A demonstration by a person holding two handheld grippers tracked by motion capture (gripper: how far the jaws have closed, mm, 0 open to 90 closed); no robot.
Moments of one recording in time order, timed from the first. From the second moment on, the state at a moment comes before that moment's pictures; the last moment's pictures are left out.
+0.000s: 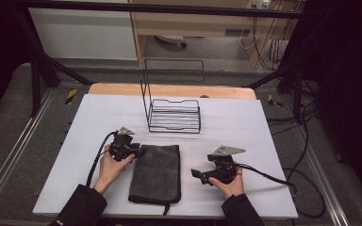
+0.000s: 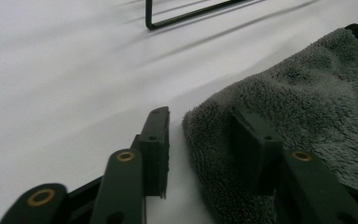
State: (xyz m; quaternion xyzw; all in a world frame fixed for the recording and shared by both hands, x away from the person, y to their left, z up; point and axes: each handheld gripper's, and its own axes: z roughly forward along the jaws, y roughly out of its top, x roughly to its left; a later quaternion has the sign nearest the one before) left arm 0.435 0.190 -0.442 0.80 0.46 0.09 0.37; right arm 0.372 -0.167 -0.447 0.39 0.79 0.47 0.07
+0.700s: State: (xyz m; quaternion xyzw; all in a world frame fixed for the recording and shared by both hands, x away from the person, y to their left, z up) left arm 0.430 0.184 -0.447 0.81 0.44 0.10 0.37; right arm 0.395 -0.131 -0.434 0.40 0.78 0.47 0.09
